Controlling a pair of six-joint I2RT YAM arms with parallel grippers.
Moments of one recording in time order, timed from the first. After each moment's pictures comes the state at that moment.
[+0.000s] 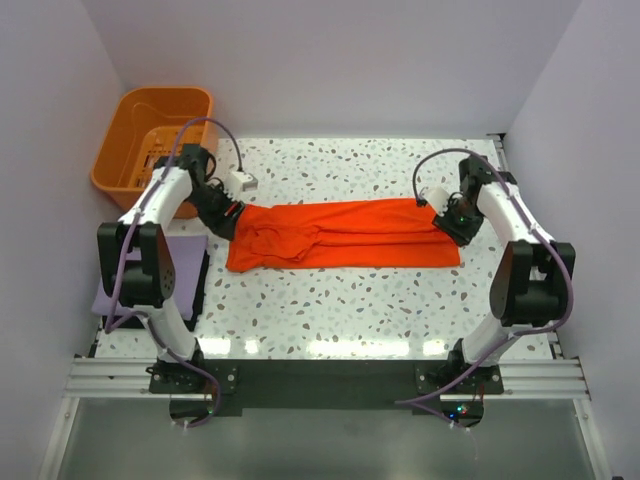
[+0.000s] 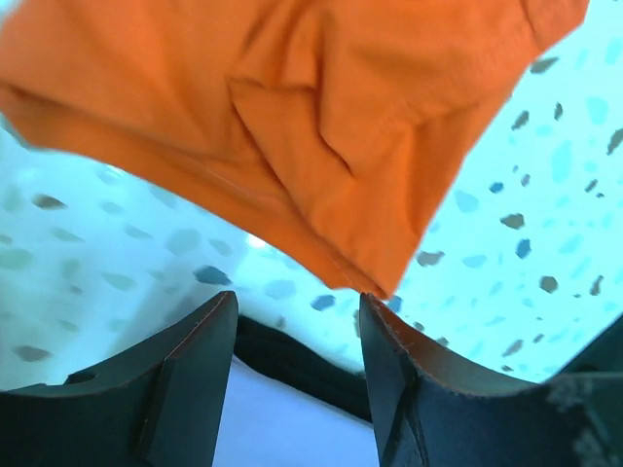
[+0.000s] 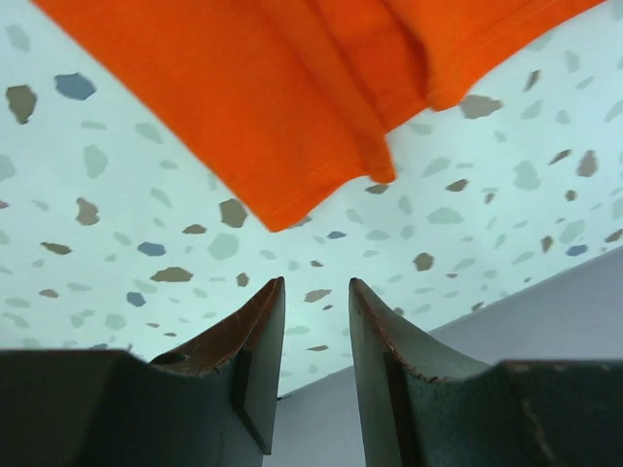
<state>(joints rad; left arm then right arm) -0.04 1.84 1.50 -1.06 0.40 0.79 -0.04 1.70 1.34 -1.01 -0.03 -1.01</state>
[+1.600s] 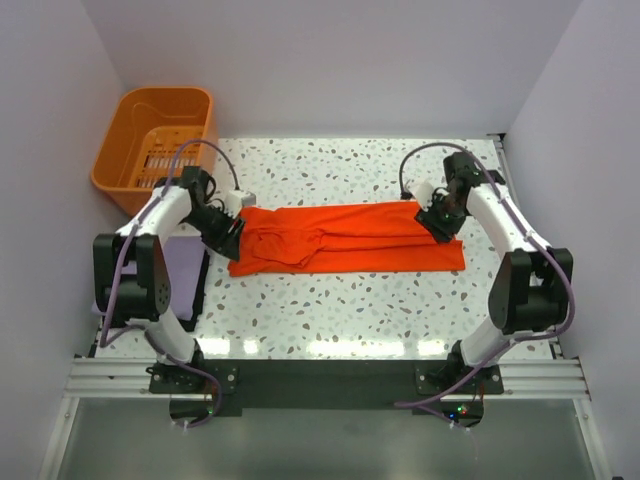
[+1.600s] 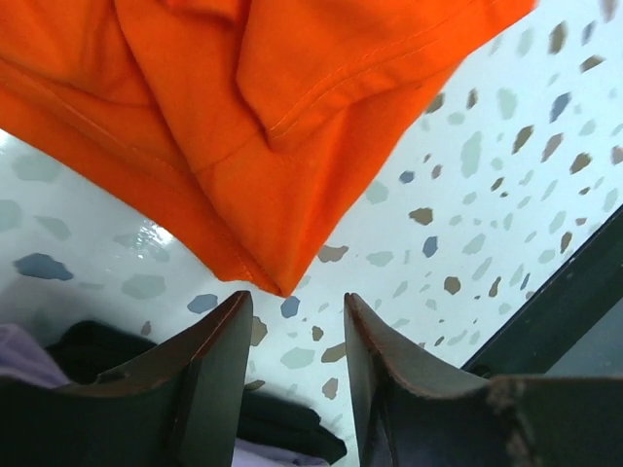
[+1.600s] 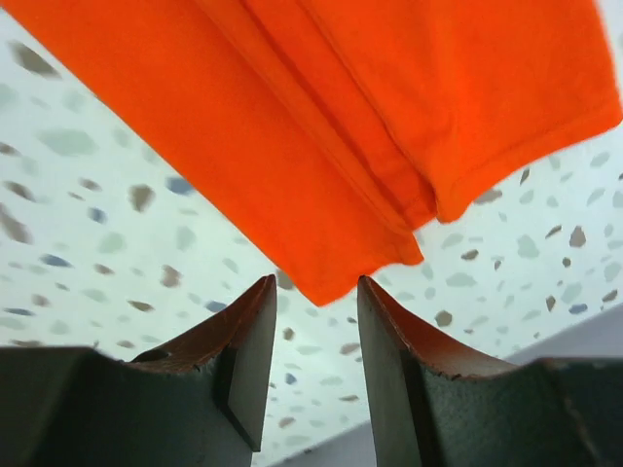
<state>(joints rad) -0.02 1.76 1.24 -1.03 0.49 0.63 0.06 1.65 1.28 -0.97 -0.07 -0.93</state>
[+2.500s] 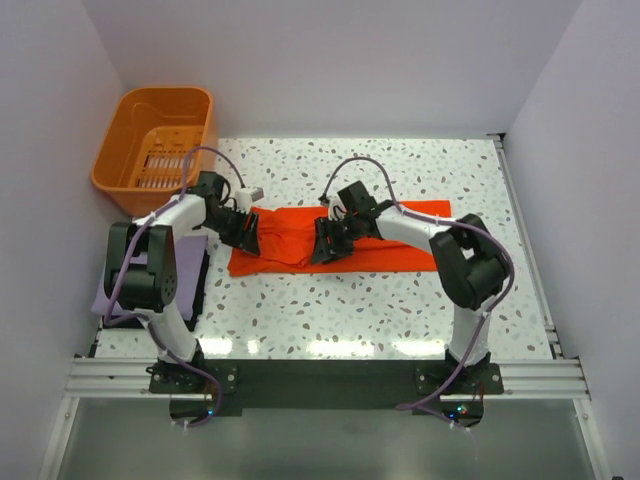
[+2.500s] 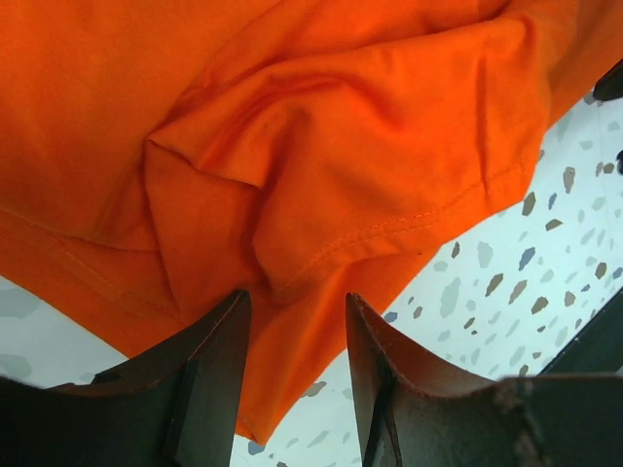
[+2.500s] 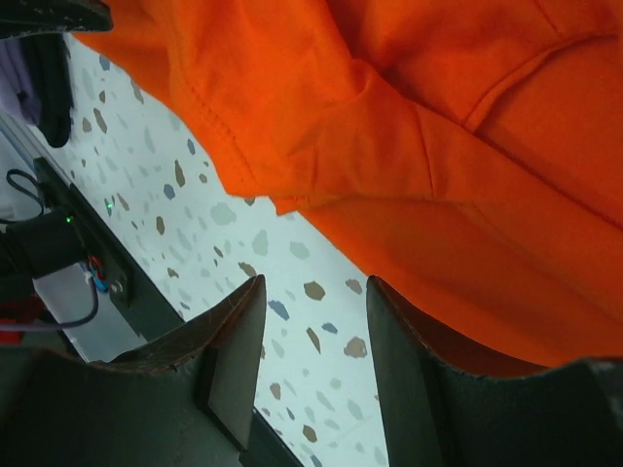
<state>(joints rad) -0.08 1.78 1.14 -0.67 0.58 0.29 0.58 1.90 1.25 -0.36 -0.56 0.40</state>
